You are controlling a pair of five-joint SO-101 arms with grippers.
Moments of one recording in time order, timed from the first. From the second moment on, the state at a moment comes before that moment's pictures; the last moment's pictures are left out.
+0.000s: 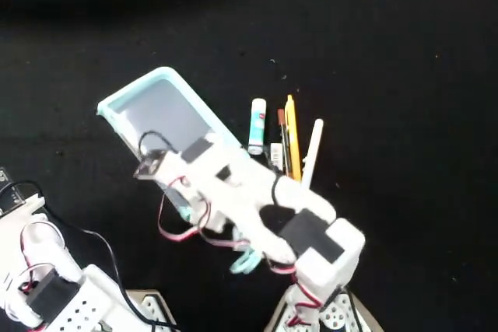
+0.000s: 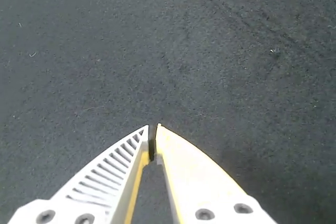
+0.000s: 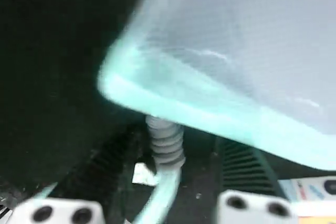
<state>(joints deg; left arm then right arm) -57.0 -103.7 81.7 69.7 -17.1 -42.9 14.4 22.5 74.9 23.4</state>
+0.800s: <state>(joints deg) -35.6 -103.6 88.0 70.1 -21.1 -23.9 -16.5 53.5 56.7 27.5</state>
